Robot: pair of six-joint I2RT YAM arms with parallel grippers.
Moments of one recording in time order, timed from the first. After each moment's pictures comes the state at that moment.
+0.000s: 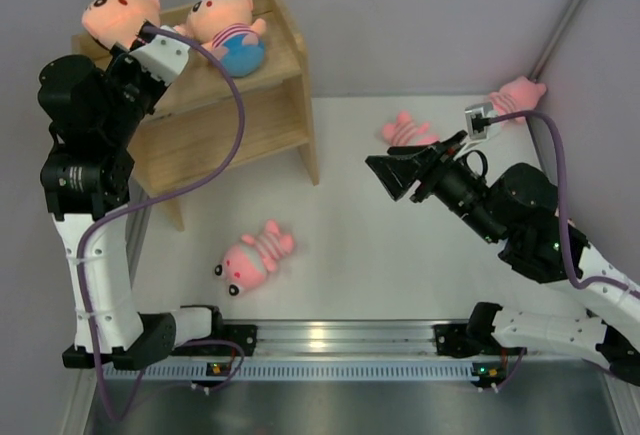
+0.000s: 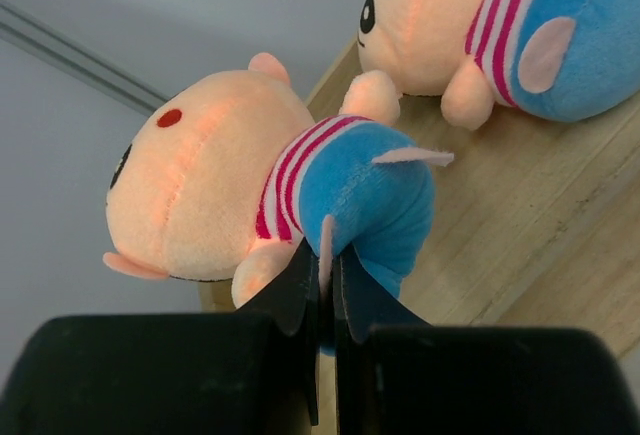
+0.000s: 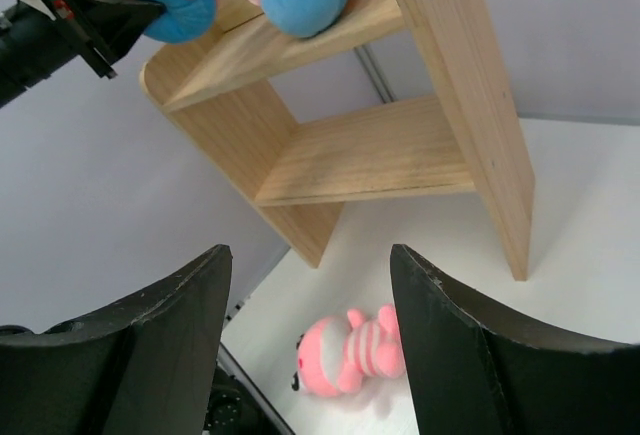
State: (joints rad) left arm -0.03 1.27 2.06 -0.81 0.11 0.76; right arm 1.05 0.86 1.25 -0.22 0.30 0.48
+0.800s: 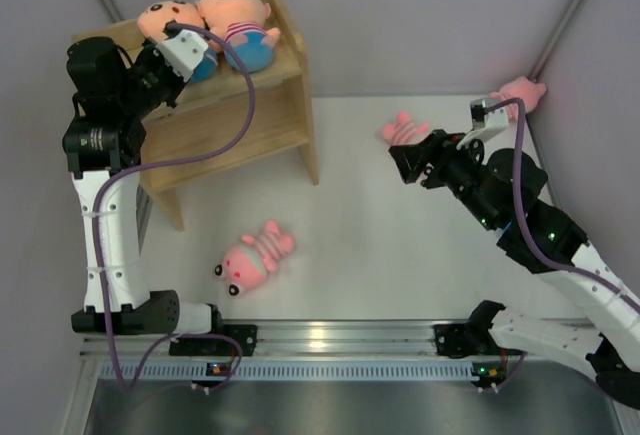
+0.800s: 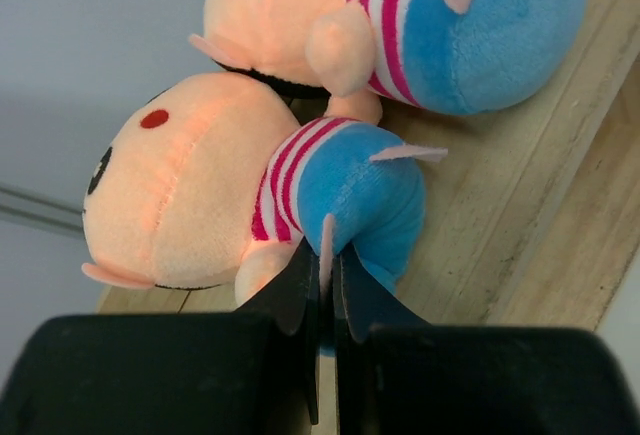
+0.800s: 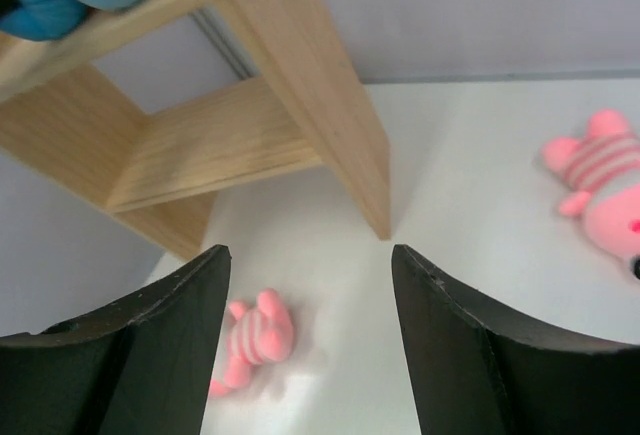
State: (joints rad) left arm 0.05 1.37 1.98 -0.76 0.41 0.76; right arm 0.85 0.88 1.24 -0.38 0.32 0.45
